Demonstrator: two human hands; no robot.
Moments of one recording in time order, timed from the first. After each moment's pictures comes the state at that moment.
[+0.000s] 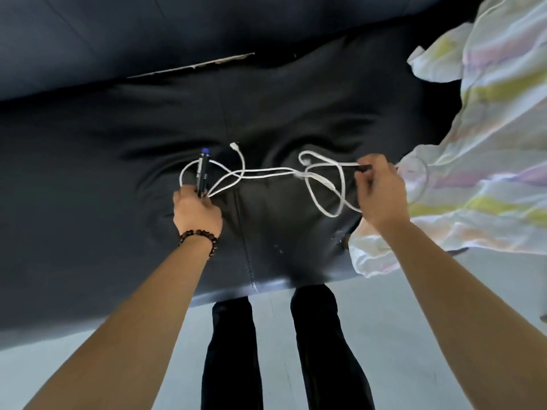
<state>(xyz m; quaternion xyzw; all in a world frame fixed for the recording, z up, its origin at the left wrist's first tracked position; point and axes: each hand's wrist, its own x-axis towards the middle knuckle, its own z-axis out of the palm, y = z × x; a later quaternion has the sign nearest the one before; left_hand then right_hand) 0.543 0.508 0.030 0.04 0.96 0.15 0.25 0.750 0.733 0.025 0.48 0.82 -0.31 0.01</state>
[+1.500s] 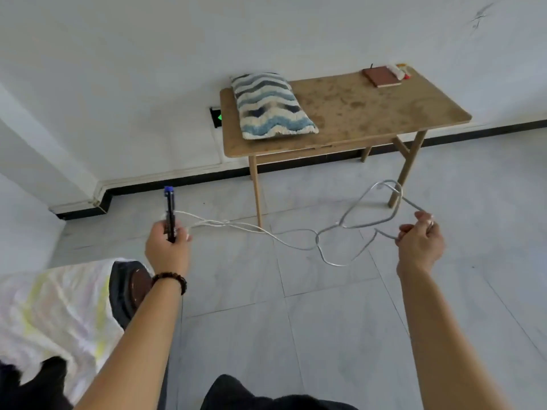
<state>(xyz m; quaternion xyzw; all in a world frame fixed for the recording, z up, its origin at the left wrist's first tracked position) 1.265 0.562 0.569 0.64 0.57 0.37 0.37 1.562 0.287 0.560 0.72 -0.17 -0.02 -0.67</state>
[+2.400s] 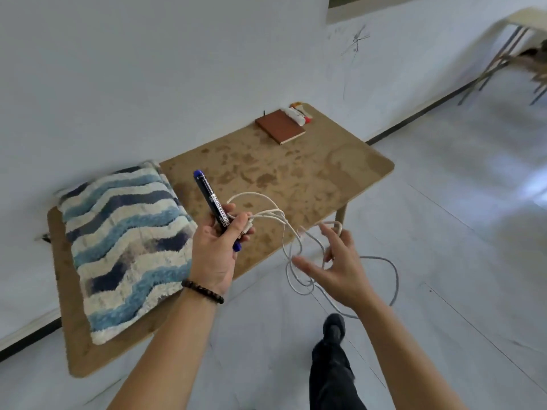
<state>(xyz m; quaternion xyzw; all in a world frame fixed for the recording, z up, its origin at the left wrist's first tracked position) 1.908 0.714 0.620 0.52 0.21 0.19 0.81 1.965 0.502 0.568 0.88 0.15 -0.12 -0.44</state>
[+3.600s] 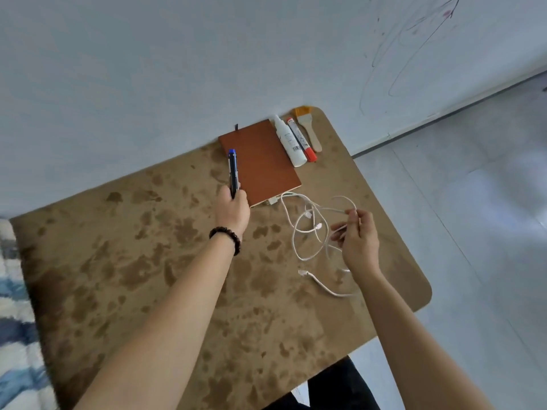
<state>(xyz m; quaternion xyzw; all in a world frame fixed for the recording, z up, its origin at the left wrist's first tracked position) 2.512 0.818 0.431 0.61 0.50 0.07 0.61 2.561 0.593 0.441 0.83 -0.11 -0.15 -0.53</state>
